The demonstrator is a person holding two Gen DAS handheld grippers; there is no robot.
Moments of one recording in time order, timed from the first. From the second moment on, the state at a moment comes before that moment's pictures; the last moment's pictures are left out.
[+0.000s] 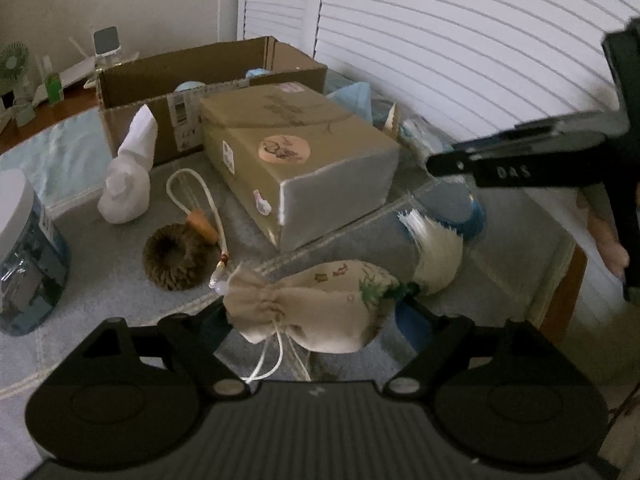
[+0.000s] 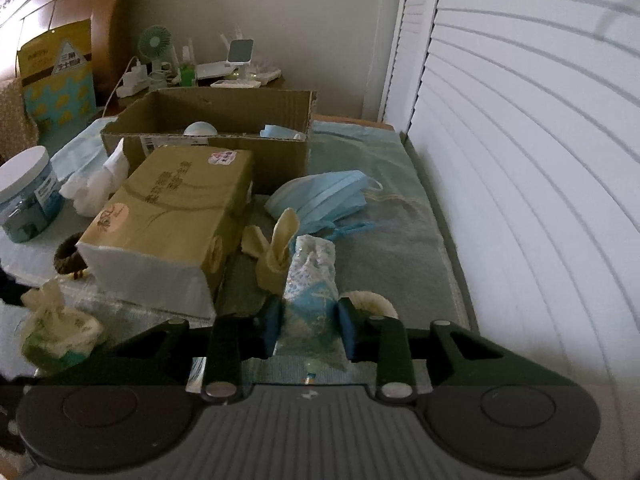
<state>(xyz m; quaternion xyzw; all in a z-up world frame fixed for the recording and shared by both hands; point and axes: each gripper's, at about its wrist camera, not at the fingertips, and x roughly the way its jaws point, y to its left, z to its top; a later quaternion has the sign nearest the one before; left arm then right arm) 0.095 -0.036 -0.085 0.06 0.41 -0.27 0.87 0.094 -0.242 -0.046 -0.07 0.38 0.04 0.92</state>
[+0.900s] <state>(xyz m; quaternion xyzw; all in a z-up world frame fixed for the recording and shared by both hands) 0.058 -0.010 -0.016 0.11 0.34 -0.27 0.89 0.058 -0.234 -0.001 -0.08 0.34 0.05 0.94</state>
